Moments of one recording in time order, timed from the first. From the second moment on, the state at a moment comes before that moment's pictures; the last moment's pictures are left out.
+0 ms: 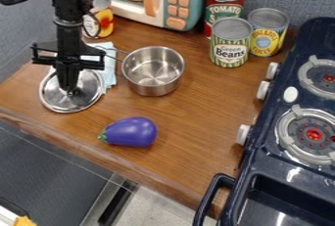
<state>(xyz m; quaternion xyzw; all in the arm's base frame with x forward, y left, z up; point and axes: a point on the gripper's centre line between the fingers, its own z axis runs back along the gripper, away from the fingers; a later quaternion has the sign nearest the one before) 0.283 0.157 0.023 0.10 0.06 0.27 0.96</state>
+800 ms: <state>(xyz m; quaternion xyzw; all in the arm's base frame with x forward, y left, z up) 0.315 0.113 0.102 0.09 0.01 0.15 0.98</state>
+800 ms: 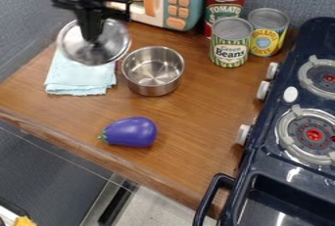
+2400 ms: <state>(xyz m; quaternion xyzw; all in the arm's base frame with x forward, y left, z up) 0.364 0.046 0.045 0.09 0.07 -0.07 0.99</state>
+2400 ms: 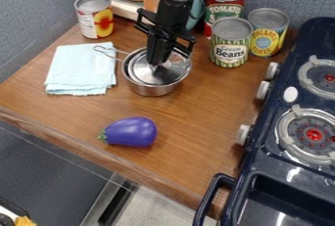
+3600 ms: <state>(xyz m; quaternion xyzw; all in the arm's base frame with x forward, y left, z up) 0.359 0.079 0.045 0.09 0.07 -0.02 0.99</state>
